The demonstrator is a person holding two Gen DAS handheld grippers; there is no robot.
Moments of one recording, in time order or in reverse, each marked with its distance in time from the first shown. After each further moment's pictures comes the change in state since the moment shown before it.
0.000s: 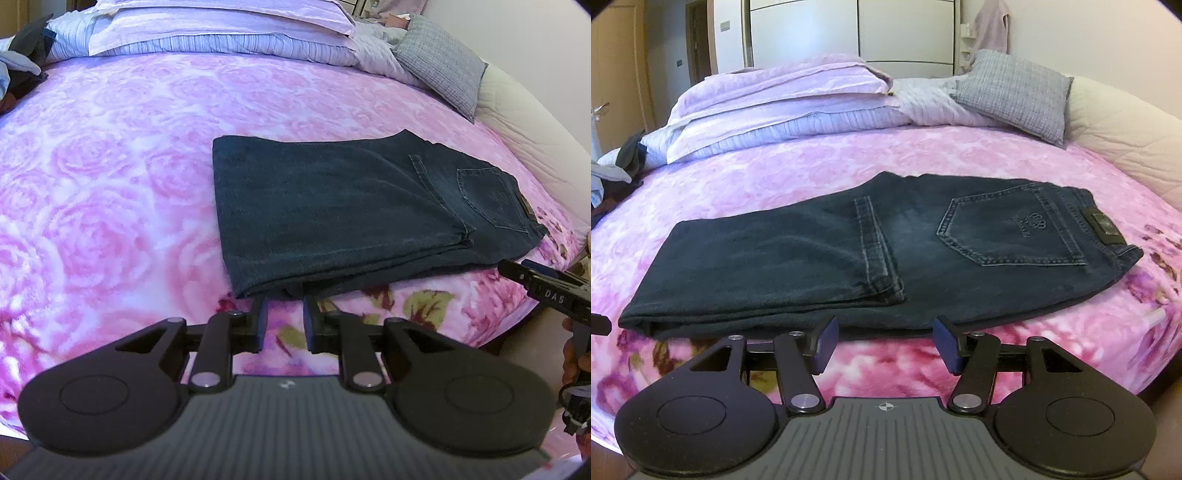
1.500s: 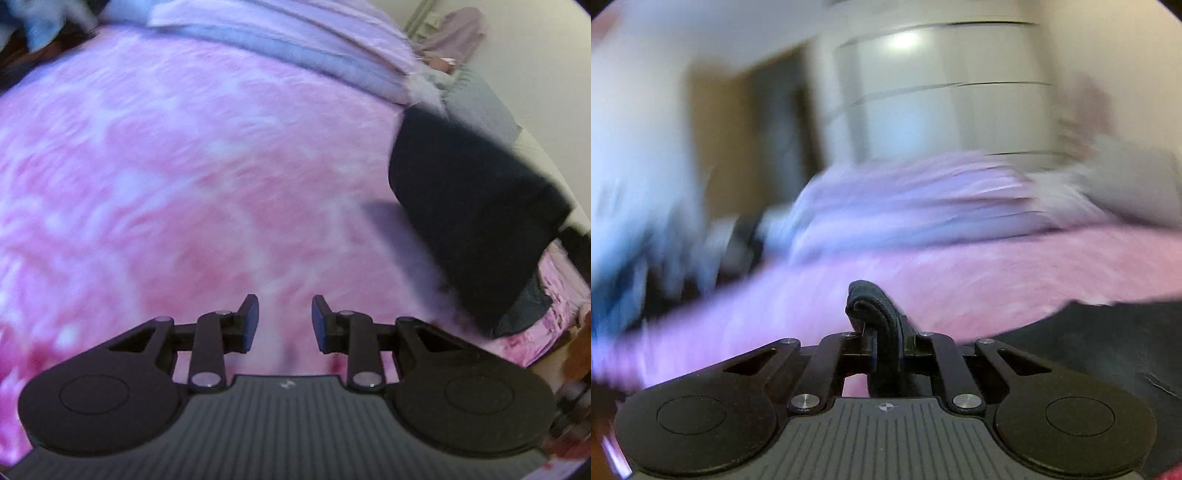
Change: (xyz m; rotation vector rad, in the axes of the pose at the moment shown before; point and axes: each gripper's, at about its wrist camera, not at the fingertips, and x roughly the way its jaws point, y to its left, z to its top) left arm 0.011 0.100 0.031 -0.179 -0.044 -0.045; right arm 0.026 0.063 0.070 0.169 -0.378 0.383
